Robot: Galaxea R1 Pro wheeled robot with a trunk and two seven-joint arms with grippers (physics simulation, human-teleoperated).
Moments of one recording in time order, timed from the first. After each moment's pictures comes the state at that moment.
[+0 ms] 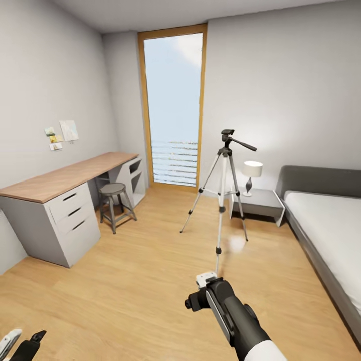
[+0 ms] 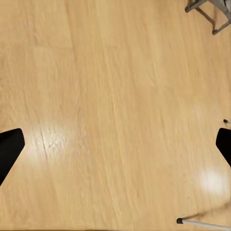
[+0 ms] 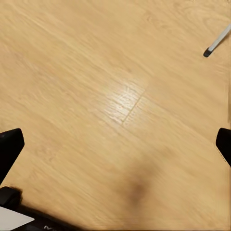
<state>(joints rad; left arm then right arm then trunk) -0.07 0.02 0.78 -1.22 0.70 0.56 0.10 -0.48 0.17 0.25 -0.94 0.06 0.91 0.09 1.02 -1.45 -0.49</state>
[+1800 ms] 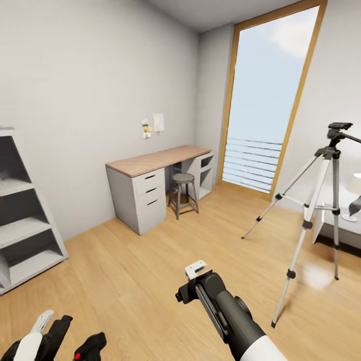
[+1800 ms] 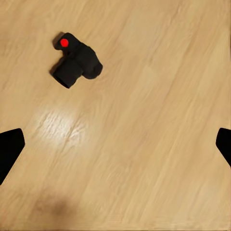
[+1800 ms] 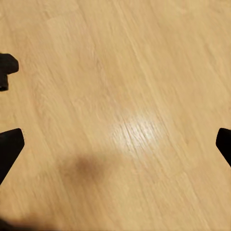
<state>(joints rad) -0.23 0.01 0.61 -1.10 0.94 0.48 0.54 -0.50 0.17 0.41 -1.05 0.05 0.95 0.07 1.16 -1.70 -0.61</state>
